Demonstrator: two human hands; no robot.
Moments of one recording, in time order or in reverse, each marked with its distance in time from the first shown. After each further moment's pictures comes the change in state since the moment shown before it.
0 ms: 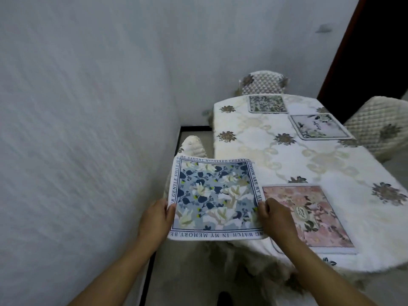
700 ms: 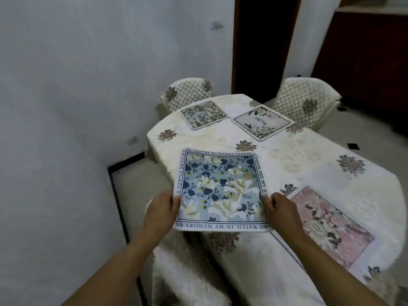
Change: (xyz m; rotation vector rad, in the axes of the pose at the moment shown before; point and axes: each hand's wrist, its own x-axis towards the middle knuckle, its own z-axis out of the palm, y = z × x) left_hand 0.407 0.045 0.082 -0.036 -0.306 0.538; right_hand 0.210 -0.045 0.047 0.042 0.431 0.451
